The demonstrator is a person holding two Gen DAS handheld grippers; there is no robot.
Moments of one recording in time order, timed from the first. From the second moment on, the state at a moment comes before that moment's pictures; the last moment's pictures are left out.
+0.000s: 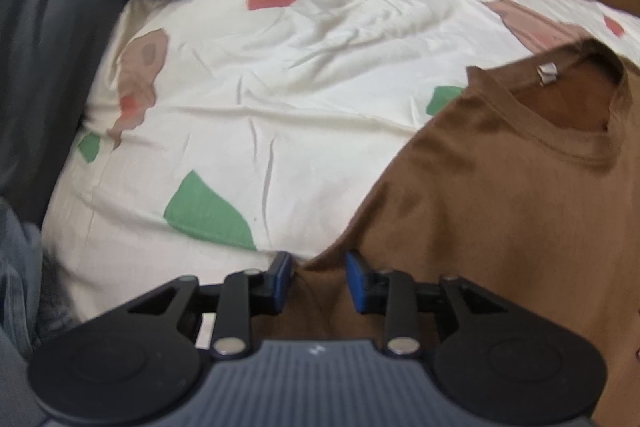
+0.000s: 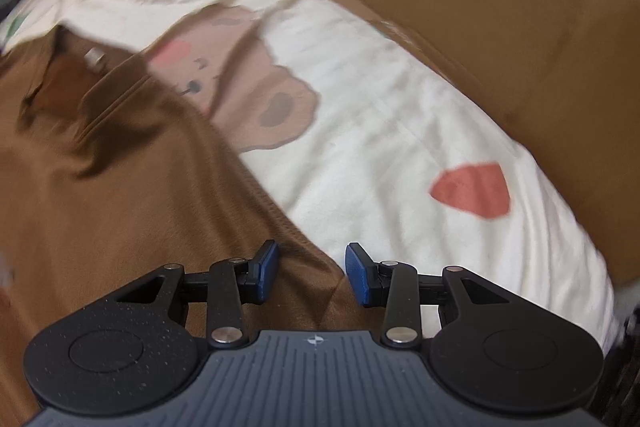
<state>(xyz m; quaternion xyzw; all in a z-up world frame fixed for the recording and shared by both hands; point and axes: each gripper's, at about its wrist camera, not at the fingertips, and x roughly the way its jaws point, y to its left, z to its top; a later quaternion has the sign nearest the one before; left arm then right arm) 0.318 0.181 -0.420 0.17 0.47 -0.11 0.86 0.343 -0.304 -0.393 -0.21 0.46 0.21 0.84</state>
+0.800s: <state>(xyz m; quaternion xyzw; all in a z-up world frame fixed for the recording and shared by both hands) 0.308 0.189 -0.390 0.19 0.45 -0.09 0.87 0.341 -0.293 -0.383 -0.33 0.44 0.22 0.80</state>
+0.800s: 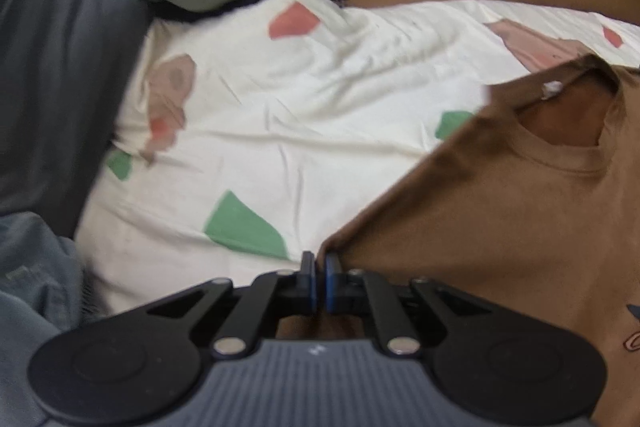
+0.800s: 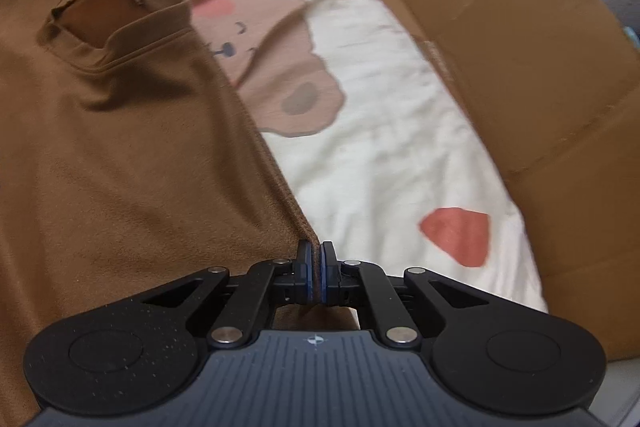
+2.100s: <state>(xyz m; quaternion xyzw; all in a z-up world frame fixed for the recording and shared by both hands) 0.437 0.196 -0.385 0.20 0.42 -0.02 0.89 0.443 -0.256 -0.369 -0.33 0.41 0.13 0.84</state>
